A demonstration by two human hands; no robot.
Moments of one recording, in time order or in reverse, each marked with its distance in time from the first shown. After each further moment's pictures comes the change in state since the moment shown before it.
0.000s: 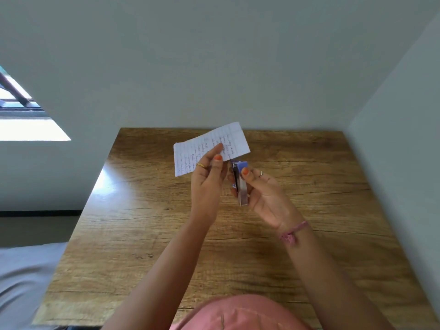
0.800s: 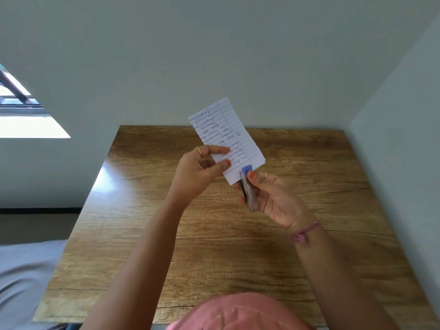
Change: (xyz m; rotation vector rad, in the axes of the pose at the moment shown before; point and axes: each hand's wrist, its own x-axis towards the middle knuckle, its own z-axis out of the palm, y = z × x) left_hand 0.027 0.035 -0.026 0.507 -0.270 -0.028; right_hand -0.009 -0.011 -0.009 -0.081 -0.071 0.095
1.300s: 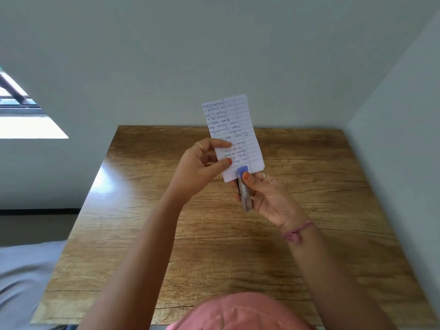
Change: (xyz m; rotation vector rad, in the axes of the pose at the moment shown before) left_hand 0.005 0.004 -0.001 -0.024 -0.073 0.070; right_hand 0.005 0.007 0.003 0.019 0.080 -0.040
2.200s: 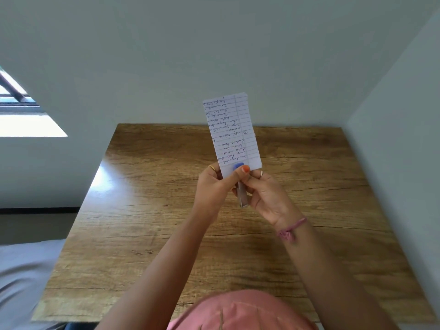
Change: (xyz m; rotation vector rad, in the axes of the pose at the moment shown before) left_hand -0.024 -0.022 0.049 -0.340 0.144 -0.178; right_hand 0.008 0.009 0.003 -0.108 0.107 -0.074
